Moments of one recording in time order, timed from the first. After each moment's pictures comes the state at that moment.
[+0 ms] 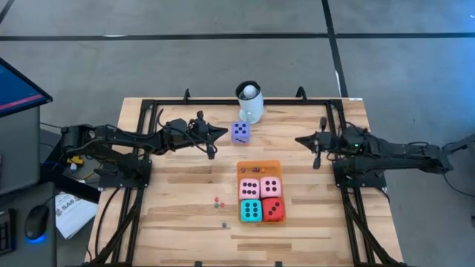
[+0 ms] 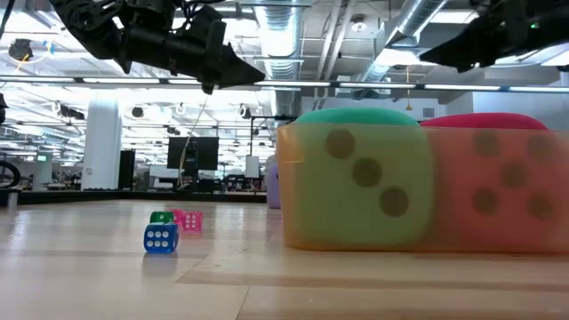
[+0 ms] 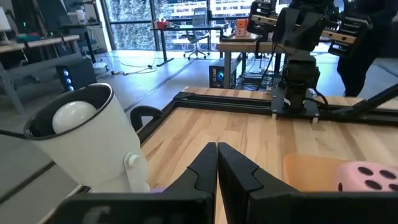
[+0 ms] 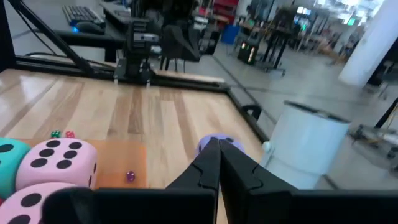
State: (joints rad) left arm 0.21 1.30 0.54 0.67 -0.12 0.04; right arm -0.10 0.41 0.37 -0.10 0.16 -0.21
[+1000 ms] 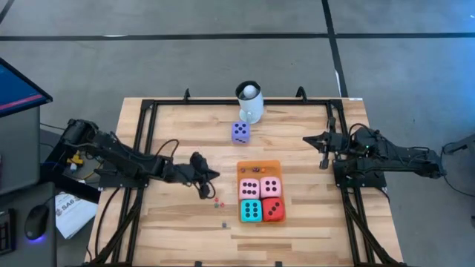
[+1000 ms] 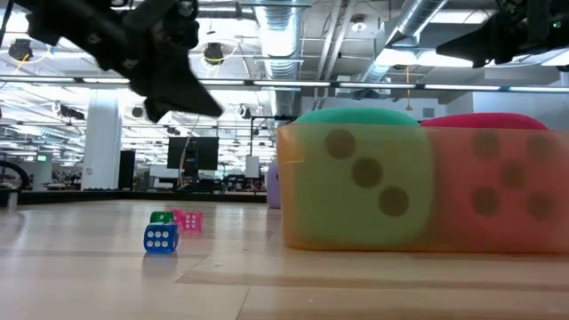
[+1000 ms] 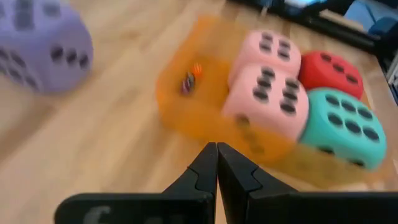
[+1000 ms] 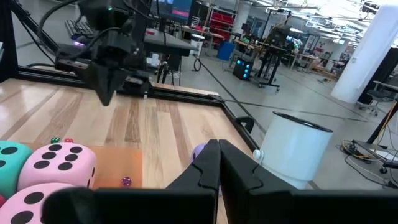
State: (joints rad) left arm -0.30 1.30 0.54 0.18 -0.44 -0.53; right arm -0.10 0.23 0.34 -0.17 0.16 -0.24
